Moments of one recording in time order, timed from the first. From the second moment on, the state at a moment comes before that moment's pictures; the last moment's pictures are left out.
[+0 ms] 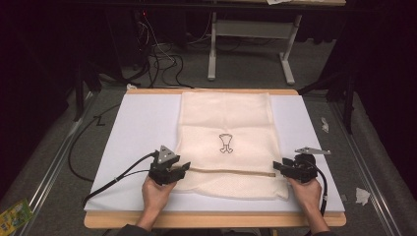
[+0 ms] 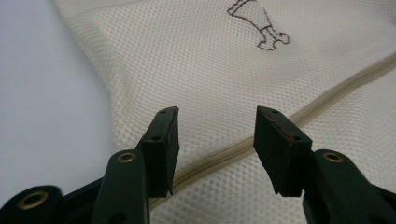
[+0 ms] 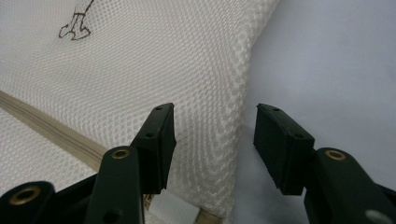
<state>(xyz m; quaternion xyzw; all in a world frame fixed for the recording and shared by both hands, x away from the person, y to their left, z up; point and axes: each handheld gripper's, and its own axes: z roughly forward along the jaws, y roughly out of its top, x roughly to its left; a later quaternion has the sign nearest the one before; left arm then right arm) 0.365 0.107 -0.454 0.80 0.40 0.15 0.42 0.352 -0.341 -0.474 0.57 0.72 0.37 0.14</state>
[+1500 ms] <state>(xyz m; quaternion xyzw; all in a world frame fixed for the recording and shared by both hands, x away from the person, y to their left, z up) 0.371 -0.052 -0.452 0.85 0.29 0.05 0.43 0.340 -0.341 -0.458 0.53 0.74 0.40 0.12</state>
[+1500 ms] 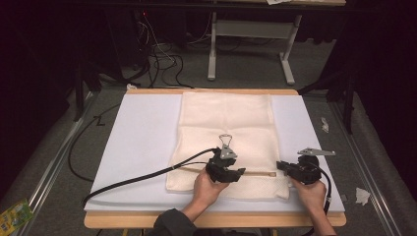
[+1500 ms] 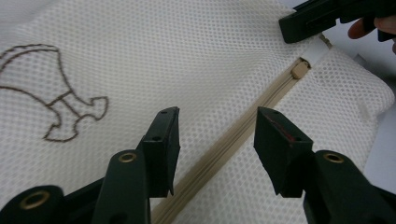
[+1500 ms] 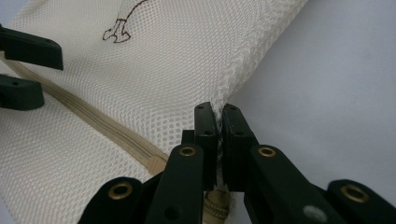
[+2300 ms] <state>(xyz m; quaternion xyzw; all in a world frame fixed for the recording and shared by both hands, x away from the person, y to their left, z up) 0.364 -0.110 -0.465 0.87 0.25 0.02 0.42 0.340 -0.332 -0.453 0.52 0.74 0.41 0.11</state>
